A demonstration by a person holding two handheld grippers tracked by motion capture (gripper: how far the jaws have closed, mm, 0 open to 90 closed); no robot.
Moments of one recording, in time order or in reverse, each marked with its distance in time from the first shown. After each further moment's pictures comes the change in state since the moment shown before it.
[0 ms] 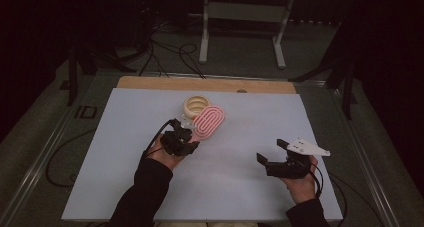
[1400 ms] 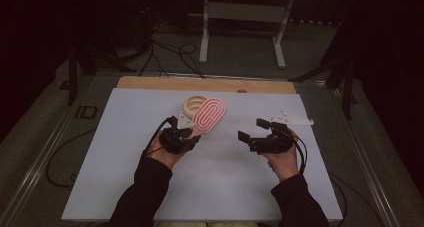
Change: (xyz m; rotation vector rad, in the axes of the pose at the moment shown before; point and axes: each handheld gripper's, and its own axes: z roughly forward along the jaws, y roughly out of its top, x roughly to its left) left arm 0.001 0.001 -0.008 -0.134 0.029 0.043; right arm 0.012 0.067 0.043 -0.022 0.155 0.095
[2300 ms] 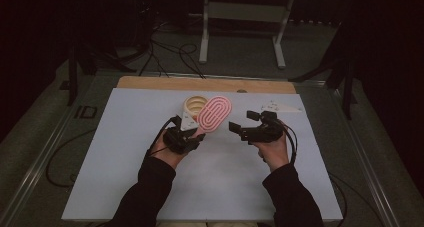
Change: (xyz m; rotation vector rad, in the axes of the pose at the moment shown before) left arm -0.008 0.007 0.002 -0.056 -0.007 0.039; right arm 0.000 0.019 0.028 0.000 0.053 0.025
